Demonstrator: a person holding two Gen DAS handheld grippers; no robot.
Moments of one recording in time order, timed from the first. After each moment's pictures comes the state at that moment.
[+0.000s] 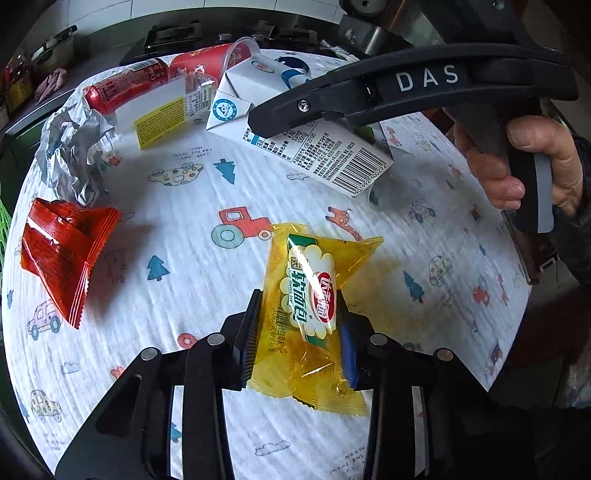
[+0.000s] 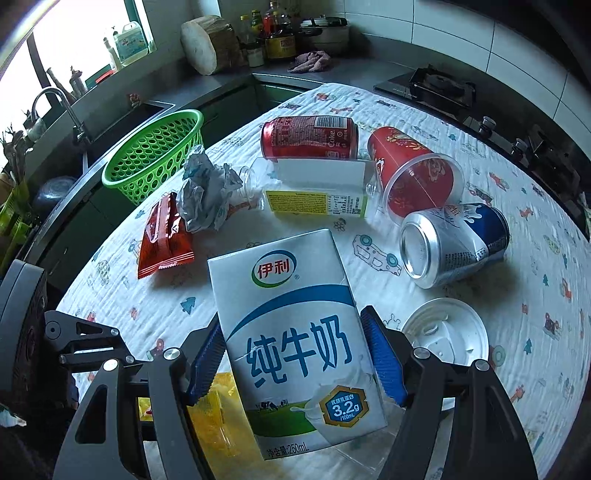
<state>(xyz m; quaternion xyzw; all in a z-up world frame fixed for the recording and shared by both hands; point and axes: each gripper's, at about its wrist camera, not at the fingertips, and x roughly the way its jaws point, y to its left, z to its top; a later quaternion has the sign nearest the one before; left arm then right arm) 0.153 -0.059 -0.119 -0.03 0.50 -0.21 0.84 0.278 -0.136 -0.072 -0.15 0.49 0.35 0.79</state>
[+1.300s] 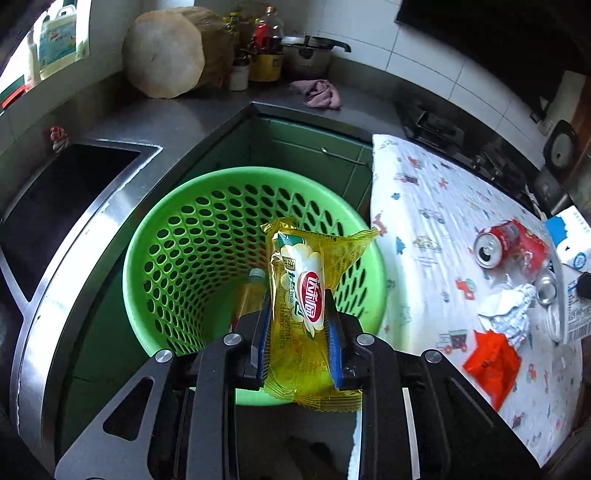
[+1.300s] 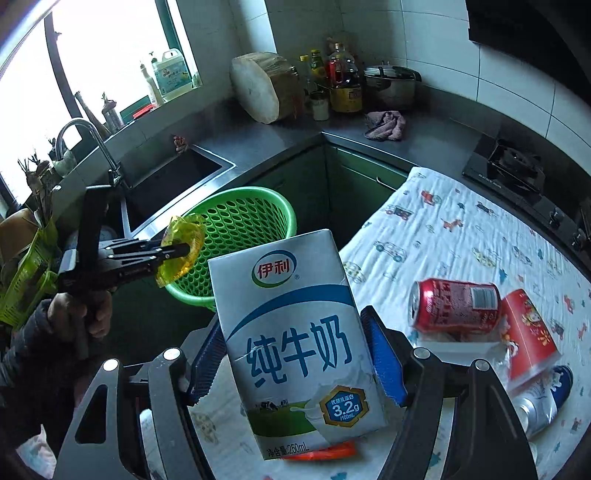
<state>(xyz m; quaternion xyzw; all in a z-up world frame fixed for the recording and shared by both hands) 0.209 0.329 -0.077 -0.14 0.43 0.11 0.88 0.295 0.080 0.003 -0.11 0.43 0.42 0.79</state>
